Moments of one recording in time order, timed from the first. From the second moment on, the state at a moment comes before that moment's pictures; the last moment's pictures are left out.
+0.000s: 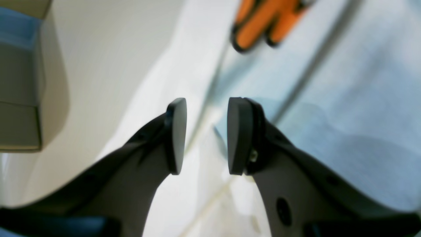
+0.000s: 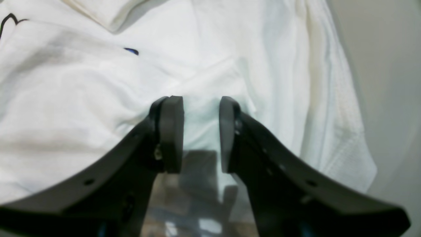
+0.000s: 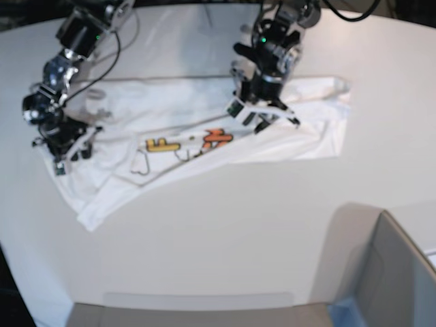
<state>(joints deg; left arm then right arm) 14.8 -7.0 22.6 100.6 33.1 -5.3 30.9 8.4 4.4 36.3 79.5 -11.3 44.2 -37.9</state>
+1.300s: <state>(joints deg) 8.9 -8.3 17.0 92.6 33.1 -0.8 30.3 8.3 4.4 36.3 79.5 -11.4 44.2 -37.7</state>
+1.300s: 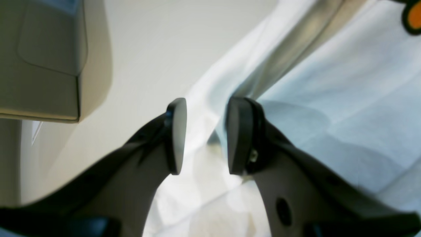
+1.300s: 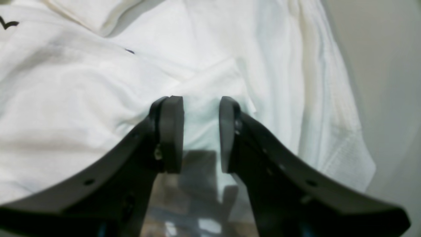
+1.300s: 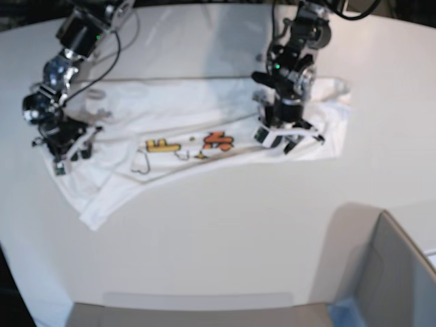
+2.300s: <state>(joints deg) 4.1 -10.4 18.4 91.4 32.9 -0.8 32.2 8.3 4.4 36.5 79.5 -11.4 44.2 -37.7</state>
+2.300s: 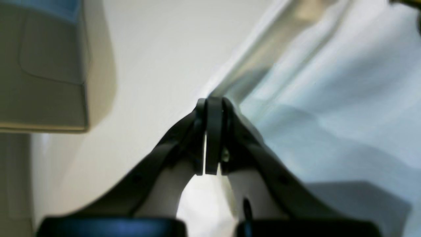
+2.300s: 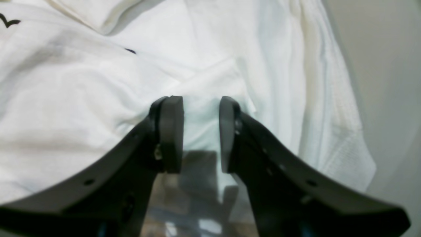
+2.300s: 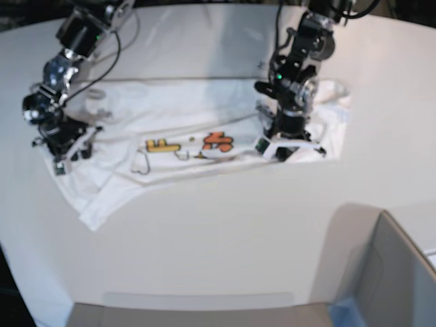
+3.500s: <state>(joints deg) 6.3 -8.1 18.6 91.9 50.7 -0.9 31.7 20.0 -4.0 36.6 94.0 -15.2 44.2 -50.0</state>
